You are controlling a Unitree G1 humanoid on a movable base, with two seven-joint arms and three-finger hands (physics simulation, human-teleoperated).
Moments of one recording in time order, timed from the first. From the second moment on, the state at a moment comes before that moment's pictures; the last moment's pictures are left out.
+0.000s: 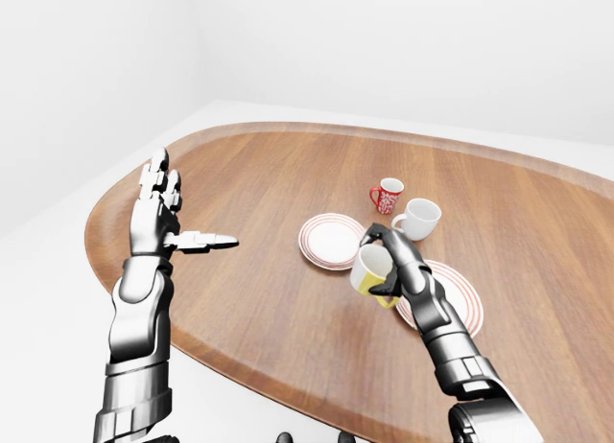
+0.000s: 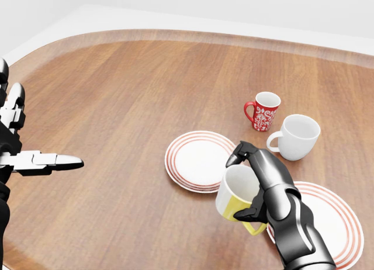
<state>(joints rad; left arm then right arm) -0.31 0.27 0.27 -0.02 -0.13 0.09 -0.13 -0.43 -0.14 0.00 0.54 -0.65 0.09 0.05</state>
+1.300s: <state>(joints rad) -0.30 0.26 0.27 -0.01 -0.12 0.09 -0.13 -0.70 -0.34 -0.04 1.25 -0.54 -0.09 -0.27</state>
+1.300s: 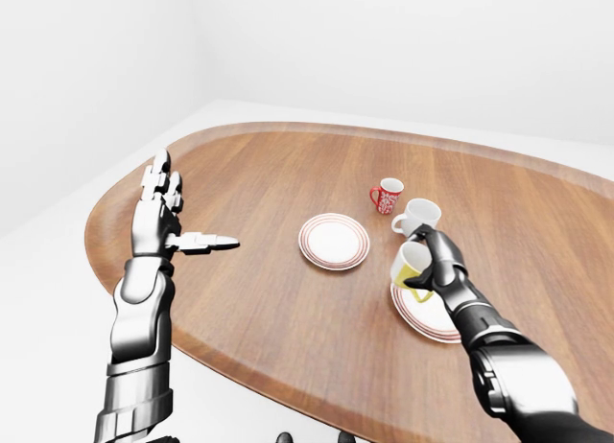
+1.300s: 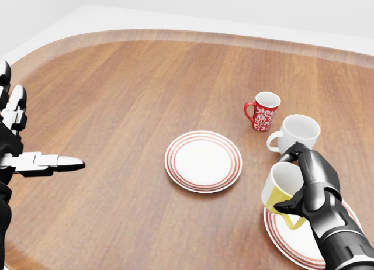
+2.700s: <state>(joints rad) -0.30 0.26 0.27 -0.01 -0.11 0.09 -0.13 -0.68 -0.39 -0.09 1.35 -0.53 -0.09 -0.35</state>
